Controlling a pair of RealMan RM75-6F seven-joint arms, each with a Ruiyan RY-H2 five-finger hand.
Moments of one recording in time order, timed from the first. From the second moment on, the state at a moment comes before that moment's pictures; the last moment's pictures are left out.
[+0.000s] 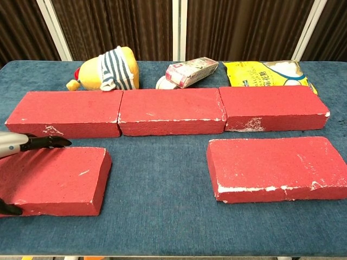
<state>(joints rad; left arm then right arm) -0.45 -1.31 0.07 -1.72 1.32 0.91 0.21 0.10 -1.09 0.08 -1.53 -1.45 1.41 0.16</state>
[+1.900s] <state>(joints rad) -0.87 -1.36 -0.16 -1.35 1.20 0.52 -0.14 0.10 -1.07 0.09 -1.55 -1.41 1.39 0.14</state>
